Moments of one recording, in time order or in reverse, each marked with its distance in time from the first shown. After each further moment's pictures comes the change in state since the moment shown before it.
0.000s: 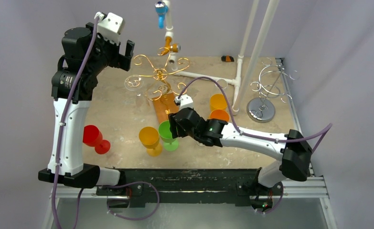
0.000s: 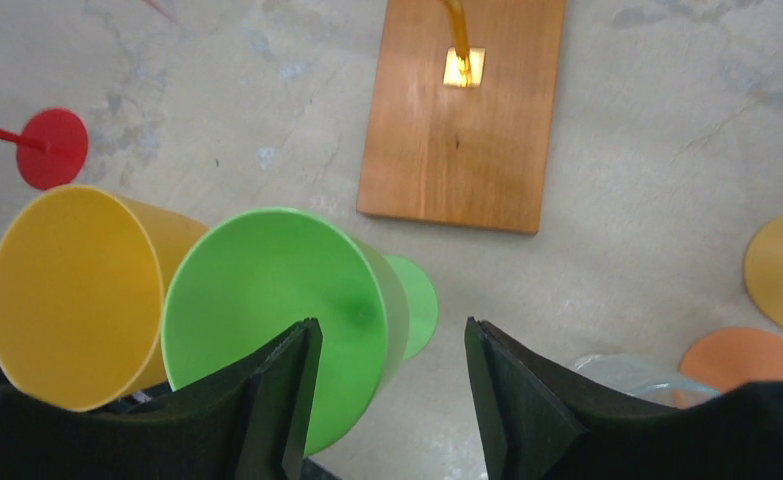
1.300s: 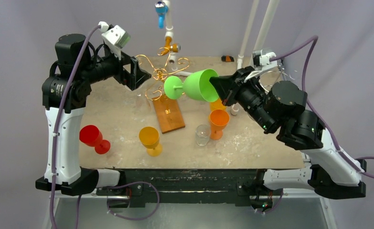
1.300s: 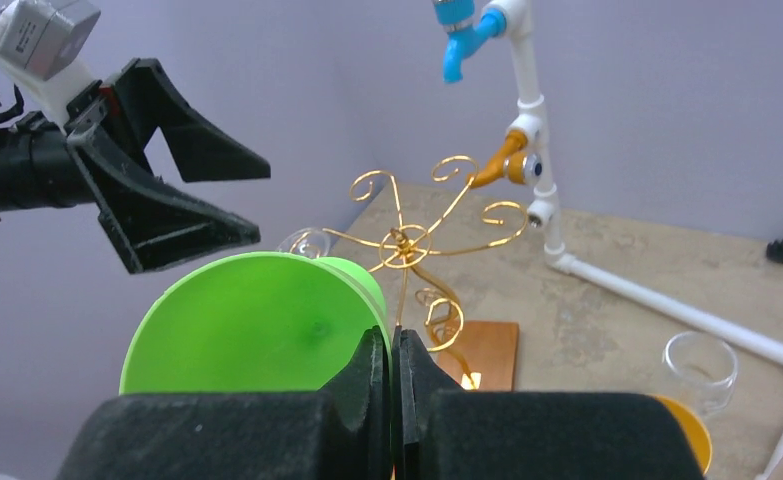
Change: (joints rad) left arm 0.000 -0.045 0.045 -0.174 0.507 -0.105; right arm 0.027 -0.384 0.549 -0.261 0.153 -0.235
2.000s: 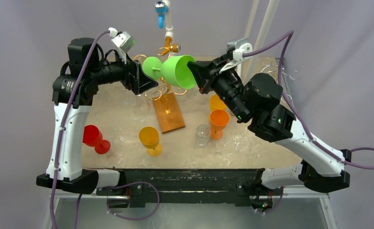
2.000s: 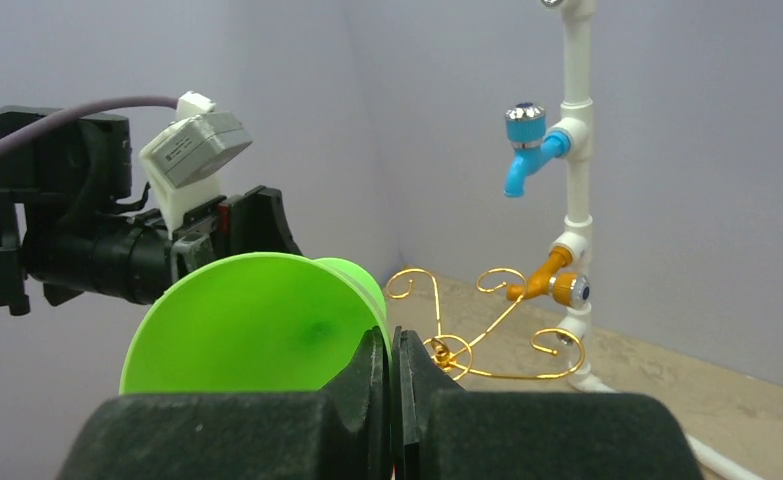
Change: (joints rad) left arm 0.000 -0.013 -0.133 0.018 0.229 -0.105; right arm 0.000 0.148 0.020 0.364 -0.048 -0.240
